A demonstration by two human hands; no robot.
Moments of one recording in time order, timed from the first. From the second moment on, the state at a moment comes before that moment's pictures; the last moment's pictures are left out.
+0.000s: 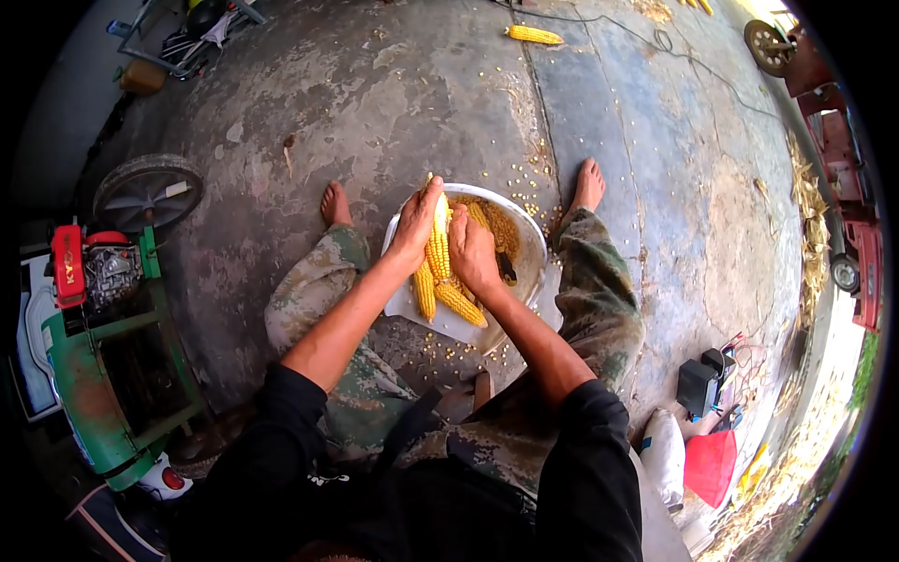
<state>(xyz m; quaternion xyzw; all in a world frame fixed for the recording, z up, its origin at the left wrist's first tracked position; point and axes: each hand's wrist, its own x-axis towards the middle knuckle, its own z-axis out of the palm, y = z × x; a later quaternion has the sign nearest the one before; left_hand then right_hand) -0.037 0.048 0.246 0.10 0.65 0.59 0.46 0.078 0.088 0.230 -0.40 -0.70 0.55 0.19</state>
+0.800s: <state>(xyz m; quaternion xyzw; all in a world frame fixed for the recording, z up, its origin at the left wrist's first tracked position) -0.061 0.047 0.253 0.07 0.63 0.60 0.49 0.091 0.134 0.247 -0.33 -0.66 0.66 0.12</state>
